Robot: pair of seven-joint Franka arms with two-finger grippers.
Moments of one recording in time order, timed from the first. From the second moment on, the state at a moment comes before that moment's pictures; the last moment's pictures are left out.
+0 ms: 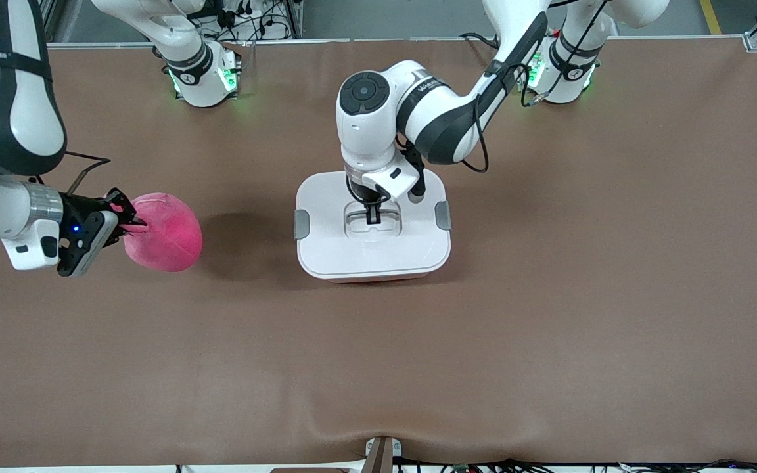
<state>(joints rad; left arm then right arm) -0.83 0.59 -0.03 -1.33 0.08 1.99 -2.52 0.04 0.22 -0.05 -1.69 0.27 1.65 -0.88</state>
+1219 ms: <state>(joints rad) -0.54 0.39 -0.03 -1.41 0.09 1.82 -2.23 0.31 0.28 -0.05 -1.57 0.62 1.75 -0.06</state>
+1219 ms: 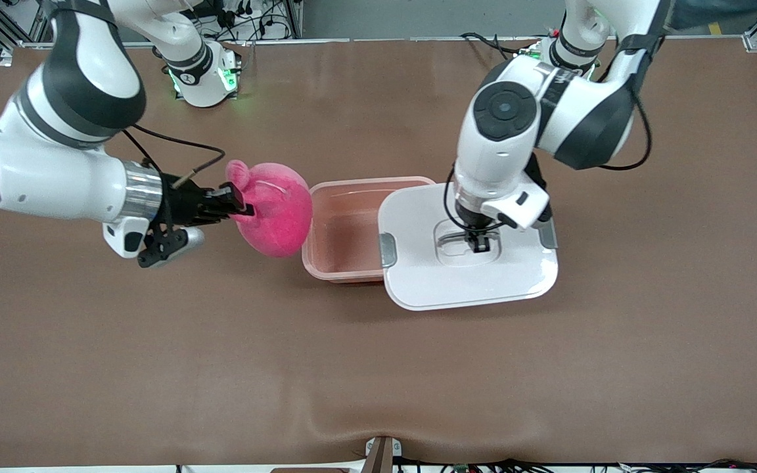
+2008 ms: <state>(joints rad) -0.38 0.07 -0.03 -1.89 0.09 2.11 -2.00 0.49 0.39 -0.05 -1.56 0.68 1.99 0.21</state>
